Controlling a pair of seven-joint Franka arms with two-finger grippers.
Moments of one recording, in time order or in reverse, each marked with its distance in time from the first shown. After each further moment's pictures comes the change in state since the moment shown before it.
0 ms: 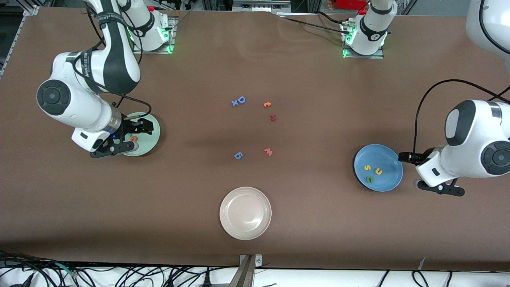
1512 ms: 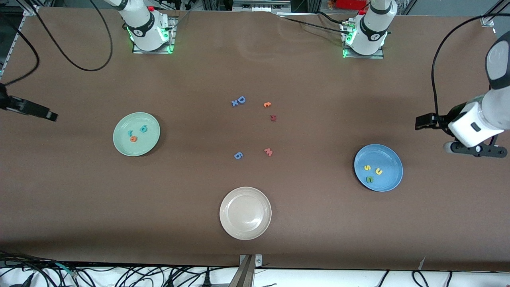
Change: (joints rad) left arm -0.223 -0.356 0.305 -0.094 -0.298 -0.153 0.036; right arm -0.654 -0.170 0.320 0.274 -0.088 -0.373 0.151
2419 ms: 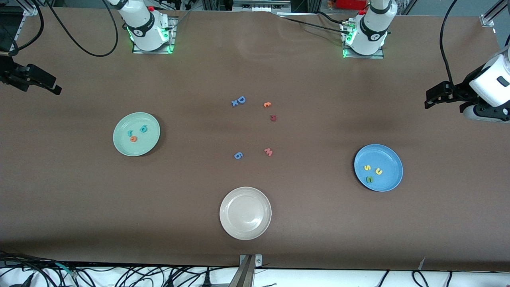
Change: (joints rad) left arm -0.091 -0.151 0.083 -0.047 -0.021 0.001 0.002; right arm -0.206 -0.194 0.334 -0.135 -0.086 0.028 0.028
